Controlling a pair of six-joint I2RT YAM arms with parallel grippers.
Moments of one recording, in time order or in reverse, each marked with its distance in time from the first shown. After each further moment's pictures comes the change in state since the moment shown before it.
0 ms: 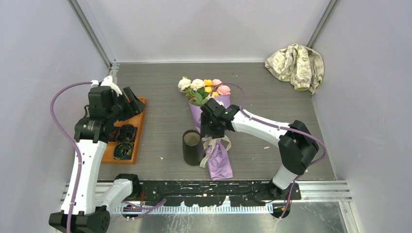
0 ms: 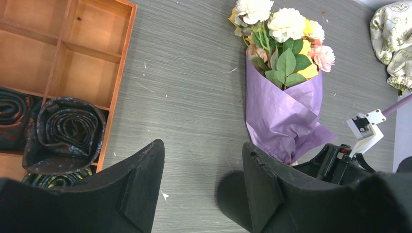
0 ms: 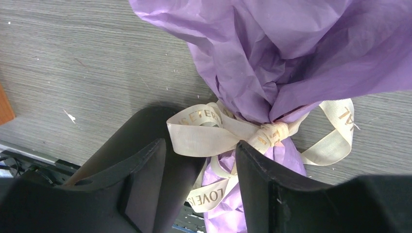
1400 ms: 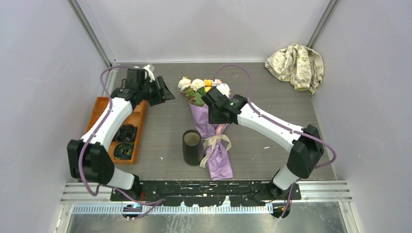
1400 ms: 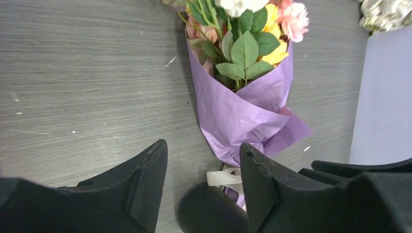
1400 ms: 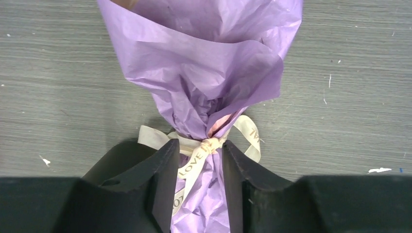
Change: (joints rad) left arm -0.126 0.475 0.059 0.288 0.233 -0.064; right arm 0.000 -0.049 0.208 -0.204 0.320 -0.116
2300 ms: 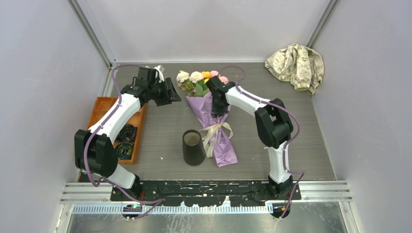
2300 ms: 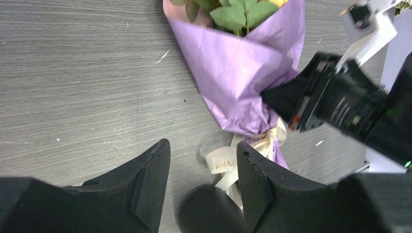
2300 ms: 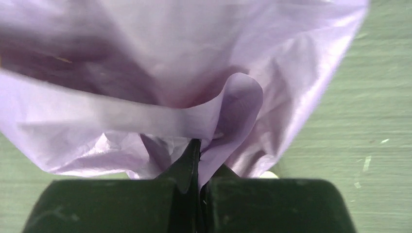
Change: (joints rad) left arm -0.095 0.135 0.053 -0.002 -0.043 0.011; right arm -0.236 0.451 0.175 0.082 -0.214 -0.053
